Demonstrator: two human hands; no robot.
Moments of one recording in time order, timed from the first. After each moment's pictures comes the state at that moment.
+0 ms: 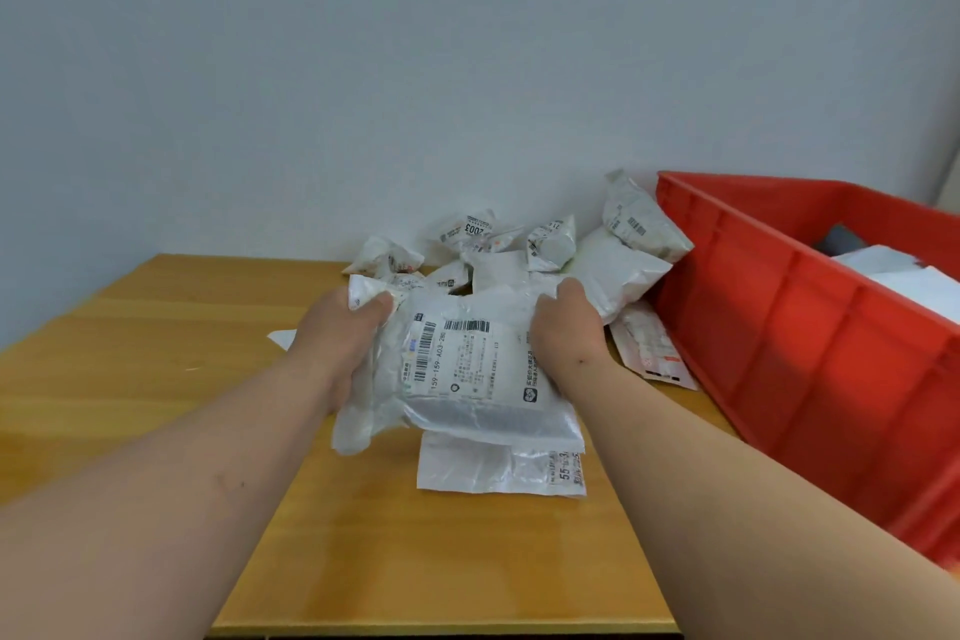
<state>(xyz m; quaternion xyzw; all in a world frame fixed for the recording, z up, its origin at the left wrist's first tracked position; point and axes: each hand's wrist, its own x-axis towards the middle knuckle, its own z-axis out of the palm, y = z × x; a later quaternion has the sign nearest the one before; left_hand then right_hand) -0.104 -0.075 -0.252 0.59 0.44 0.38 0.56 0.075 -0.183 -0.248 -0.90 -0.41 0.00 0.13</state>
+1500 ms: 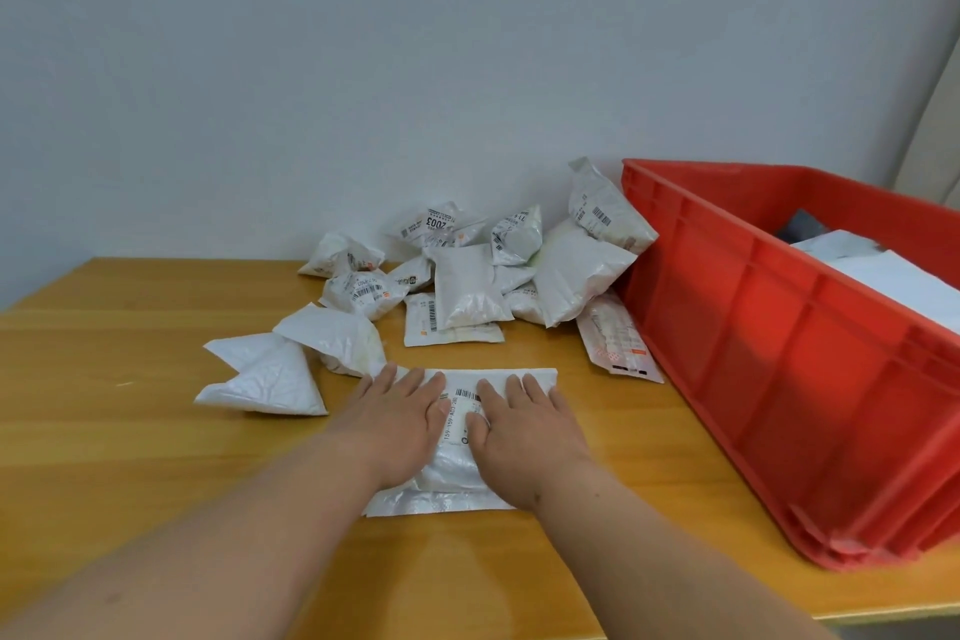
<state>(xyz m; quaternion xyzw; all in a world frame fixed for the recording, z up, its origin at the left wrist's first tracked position) -0.048 -0.111 -0.326 0.94 0.34 -0.05 0.07 0.073 -0.229 -0.325 -0.85 -0.53 0.07 0.01</state>
